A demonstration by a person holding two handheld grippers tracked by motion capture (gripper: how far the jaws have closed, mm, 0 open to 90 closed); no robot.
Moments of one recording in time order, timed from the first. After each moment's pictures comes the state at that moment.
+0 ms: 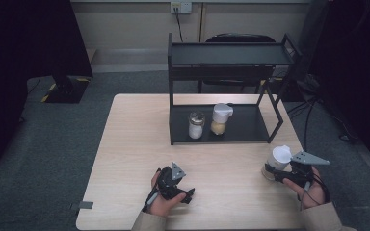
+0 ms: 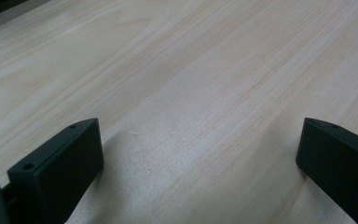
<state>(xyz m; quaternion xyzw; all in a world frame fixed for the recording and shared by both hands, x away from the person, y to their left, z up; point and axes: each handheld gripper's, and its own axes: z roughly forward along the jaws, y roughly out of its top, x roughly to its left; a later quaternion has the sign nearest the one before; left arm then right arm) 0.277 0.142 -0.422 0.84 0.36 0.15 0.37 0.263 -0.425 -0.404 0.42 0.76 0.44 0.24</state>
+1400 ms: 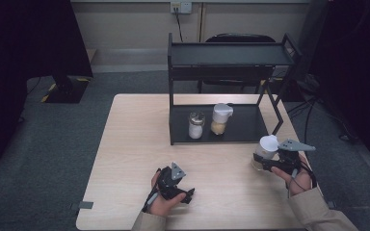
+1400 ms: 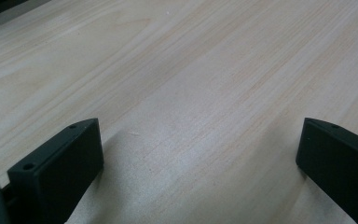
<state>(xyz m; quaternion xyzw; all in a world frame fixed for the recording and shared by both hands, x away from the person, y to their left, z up) 0.278 0.142 -0.422 0.85 0.36 0.15 0.37 0.296 -0.392 -0.383 0.41 0.76 0.45 0.22</state>
